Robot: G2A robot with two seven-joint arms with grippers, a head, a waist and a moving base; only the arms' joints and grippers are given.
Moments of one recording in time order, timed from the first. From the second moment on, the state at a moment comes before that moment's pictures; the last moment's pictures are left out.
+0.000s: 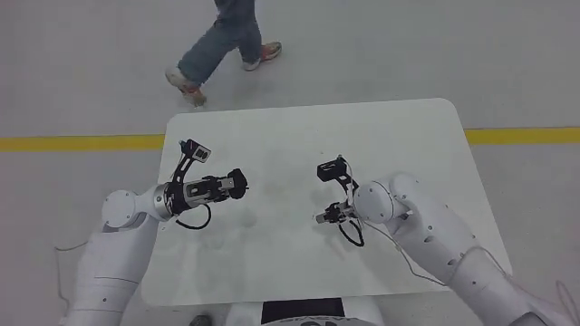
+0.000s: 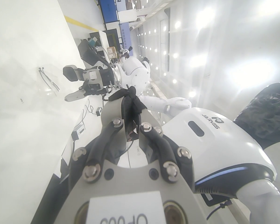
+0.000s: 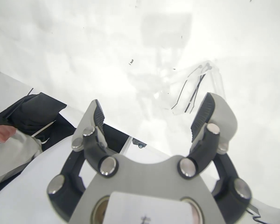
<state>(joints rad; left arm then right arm) 1.48 -1.13 -1.51 -1.48 -0.61 -0.34 -1.39 -1.20 -1.10 0.86 -1.80 -0.85 0.34 1.39</state>
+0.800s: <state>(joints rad) 1.48 -1.13 -1.51 -1.48 -0.61 -0.34 -1.39 -1.23 -1.09 0.87 -1.77 -0.93 0.33 1.36</state>
